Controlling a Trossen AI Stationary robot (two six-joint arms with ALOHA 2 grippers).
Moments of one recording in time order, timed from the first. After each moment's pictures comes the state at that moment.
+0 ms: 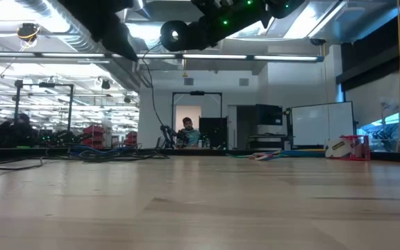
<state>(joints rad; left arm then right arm) 0.05 1.02 0.83 -0.44 -0.86 0.13 -0.24 1.75 1.36 0.18 0.19 -0.51</state>
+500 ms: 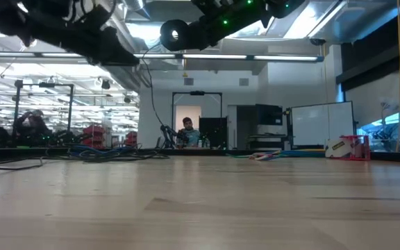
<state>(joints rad) 0.36 0.78 0.39 0.28 -0.29 0.16 -0.24 1.75 1.36 0.19 0.19 -0.52</state>
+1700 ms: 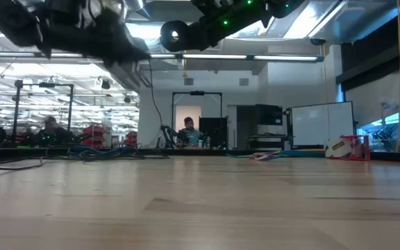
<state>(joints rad) 0.47 0.93 0.38 0.58 -0.06 0.11 -0.24 1.75 1.36 0.17 0.19 -0.53</state>
